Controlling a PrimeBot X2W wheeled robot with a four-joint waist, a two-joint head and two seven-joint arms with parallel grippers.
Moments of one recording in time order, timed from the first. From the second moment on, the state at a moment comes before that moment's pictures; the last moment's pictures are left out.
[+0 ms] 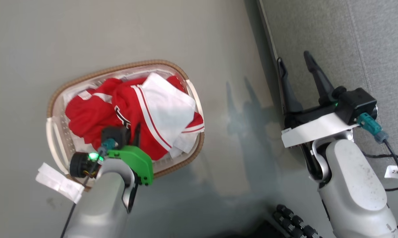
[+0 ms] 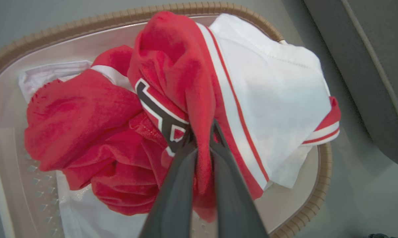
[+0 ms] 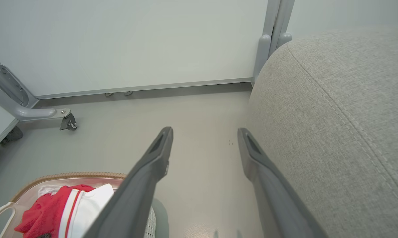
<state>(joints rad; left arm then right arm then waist) -0.62 0.05 -0.43 1.00 -0.38 -0.05 -0.26 -0.47 -0.05 0.15 0.20 0.24 0.13 -0.26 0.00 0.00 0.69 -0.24</state>
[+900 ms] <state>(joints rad) -0.32 0.05 -0.35 0.53 -0.26 -0.09 -0.26 -0.24 -0.06 0.18 0.31 0.20 0.13 -0.26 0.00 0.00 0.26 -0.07</state>
